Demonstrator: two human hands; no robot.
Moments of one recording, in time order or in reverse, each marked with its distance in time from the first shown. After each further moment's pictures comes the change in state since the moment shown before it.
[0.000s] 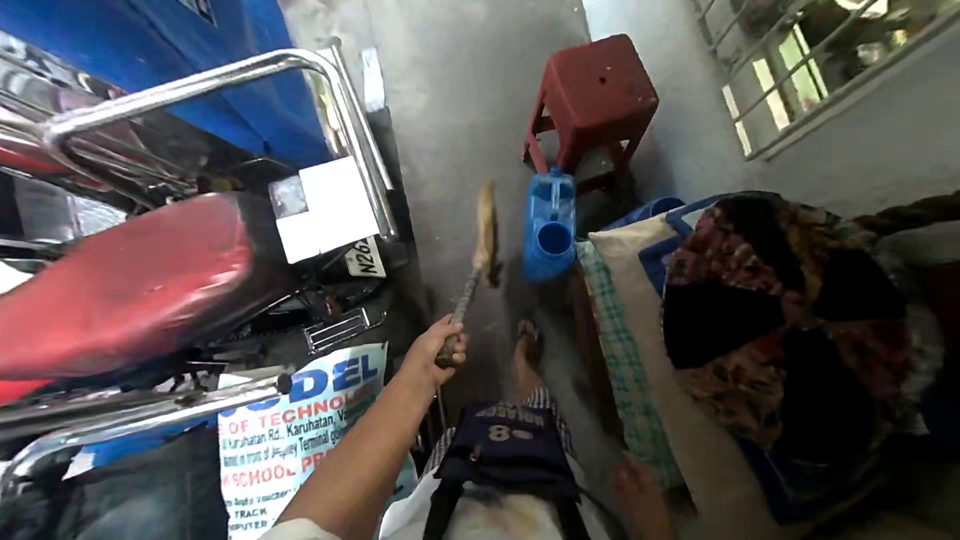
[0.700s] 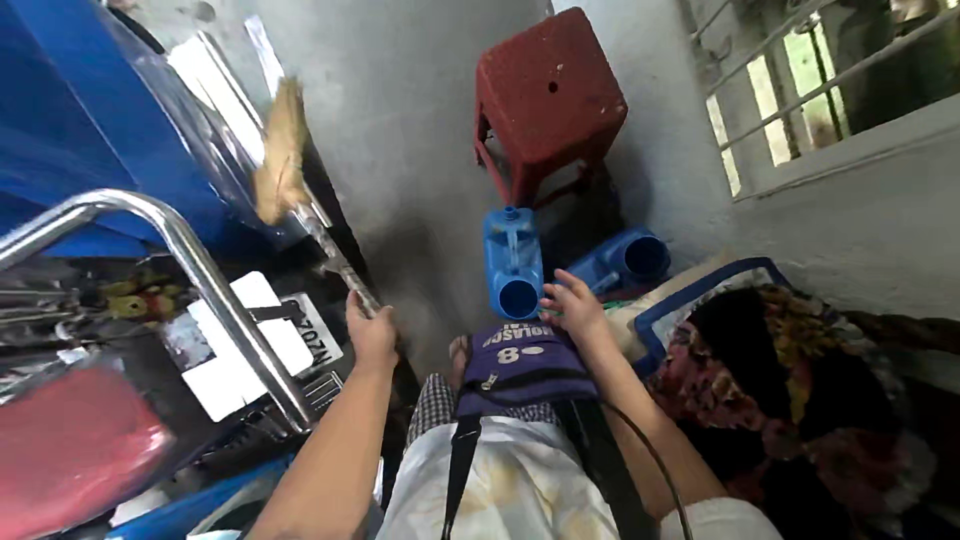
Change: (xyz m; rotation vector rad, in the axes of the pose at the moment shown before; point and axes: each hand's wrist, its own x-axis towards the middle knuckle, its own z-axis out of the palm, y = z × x) left_hand 0.184 0.197 0.152 0.552 0.517 0.486; right_hand 0.295 -0.462 0.033 0.261 -0.192 -0.161
